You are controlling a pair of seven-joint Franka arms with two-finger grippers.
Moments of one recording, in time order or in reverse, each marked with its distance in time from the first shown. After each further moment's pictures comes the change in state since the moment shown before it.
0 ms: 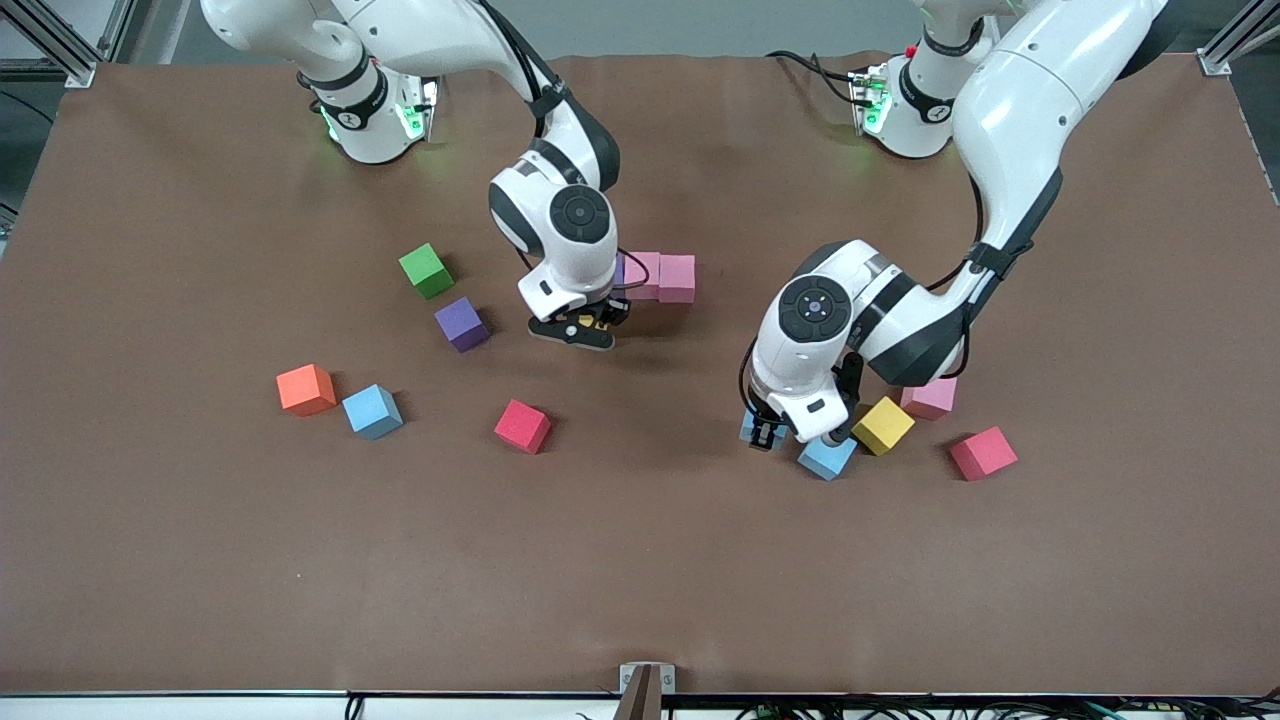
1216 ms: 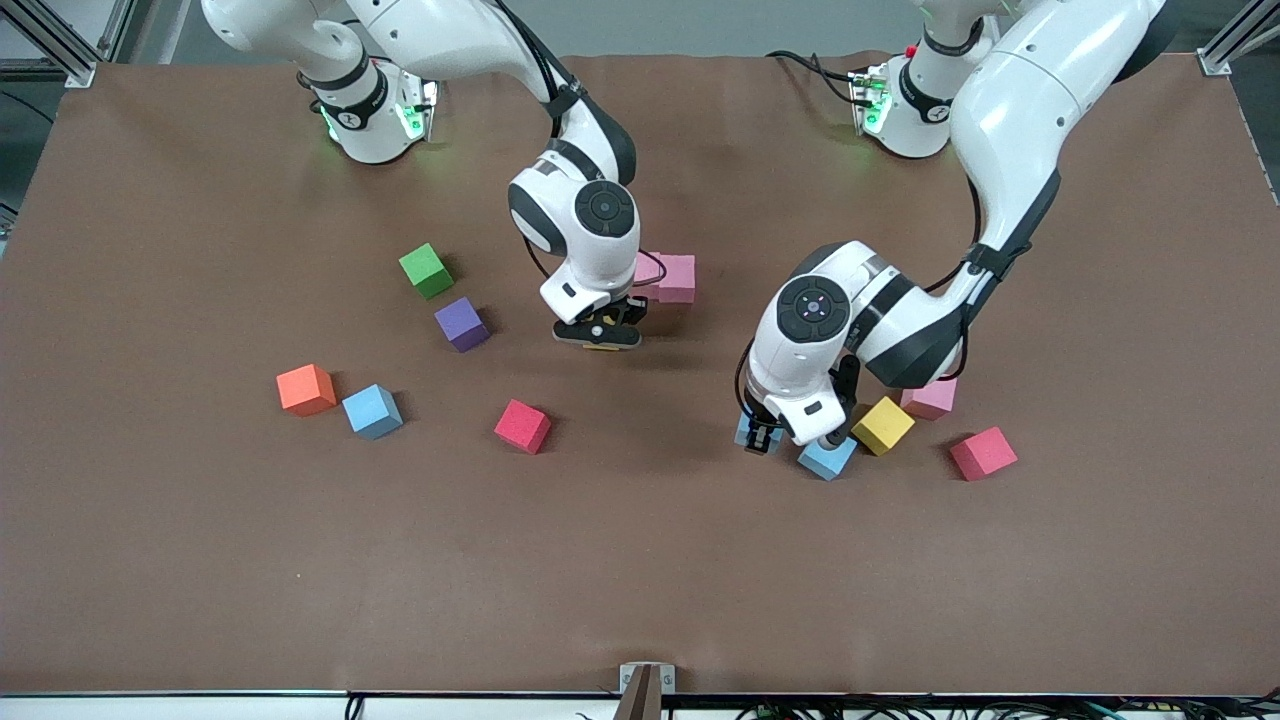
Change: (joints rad) left arm -0.010 0.011 0.000 0.028 0.000 0.003 0.000; right arm 0.021 0.048 0.001 0.062 -0.021 0.011 -0.073
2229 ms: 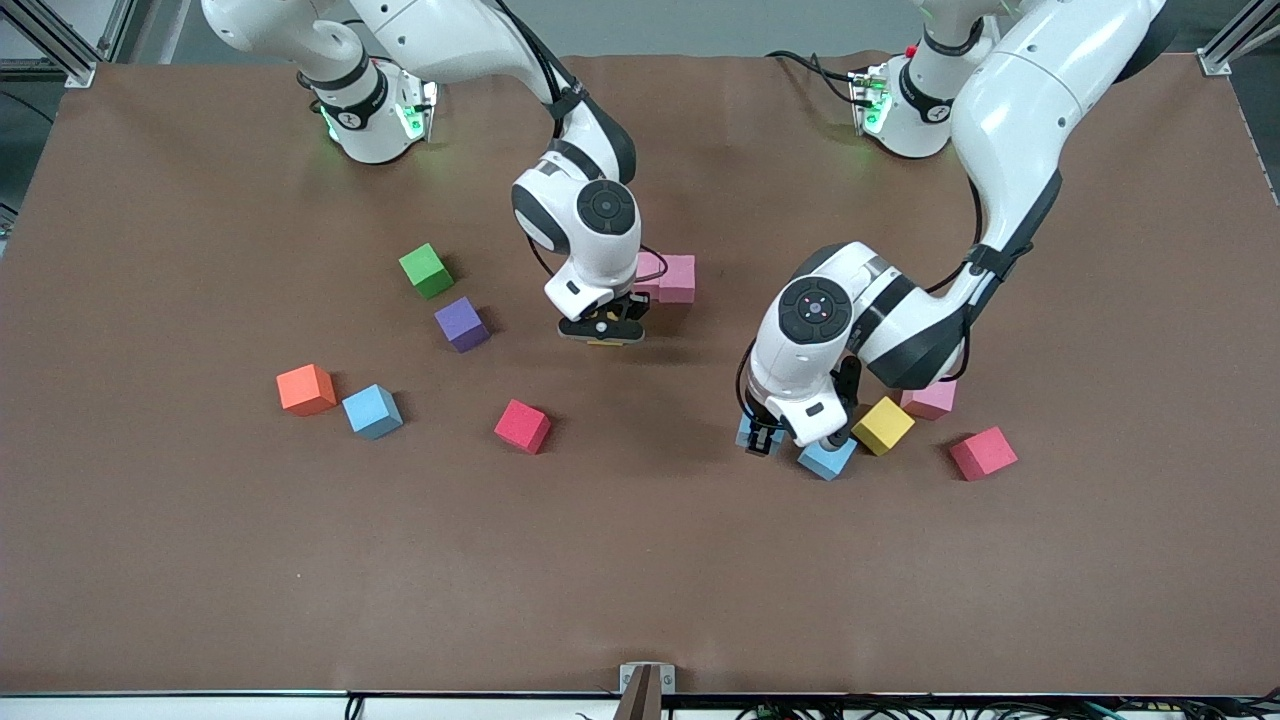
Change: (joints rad) left arm 0.001 0.001 0.002 0.005 0.000 0.000 0.000; right arm 0.000 0.006 0.018 -0.039 0.003 0.052 -0.004
